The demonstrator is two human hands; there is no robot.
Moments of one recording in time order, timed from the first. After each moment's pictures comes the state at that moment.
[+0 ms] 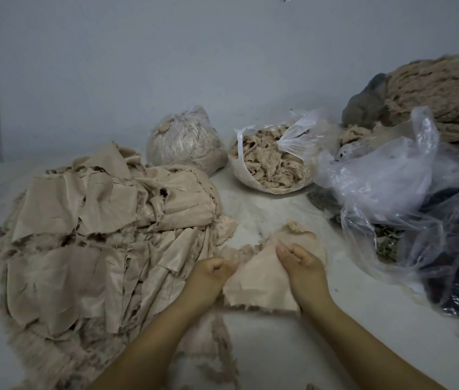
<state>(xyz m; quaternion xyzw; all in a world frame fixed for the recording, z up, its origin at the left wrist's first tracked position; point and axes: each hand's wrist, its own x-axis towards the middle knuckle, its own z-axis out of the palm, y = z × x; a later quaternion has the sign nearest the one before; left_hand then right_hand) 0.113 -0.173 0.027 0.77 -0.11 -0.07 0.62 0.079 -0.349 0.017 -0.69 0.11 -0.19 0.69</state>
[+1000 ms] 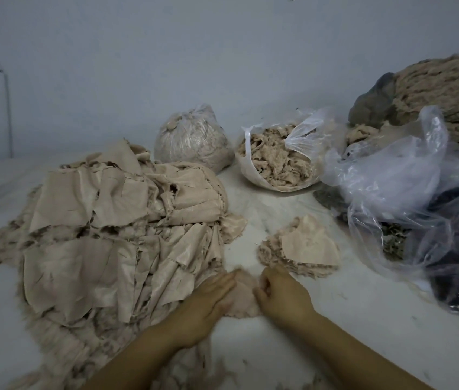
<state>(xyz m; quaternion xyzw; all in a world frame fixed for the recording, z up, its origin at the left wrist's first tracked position) 0.100 -0.121 -0.011 0.91 -0.37 -0.07 0.20 0.068 -0.316 0.002 -0.96 0.04 -0.01 0.27</state>
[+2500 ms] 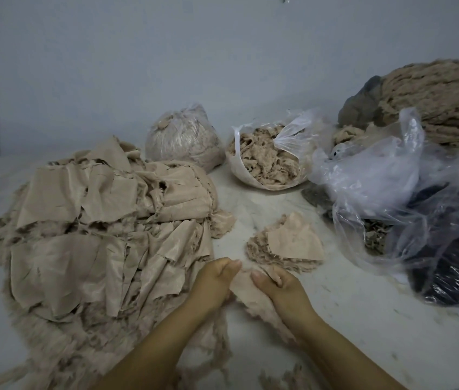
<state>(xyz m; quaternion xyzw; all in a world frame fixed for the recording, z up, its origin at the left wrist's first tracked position) 0.087 -0.186 0.020 0.81 -0.14 -0.04 0.57 0.032 -0.325 0.012 -0.67 0.09 -0.03 0.74</state>
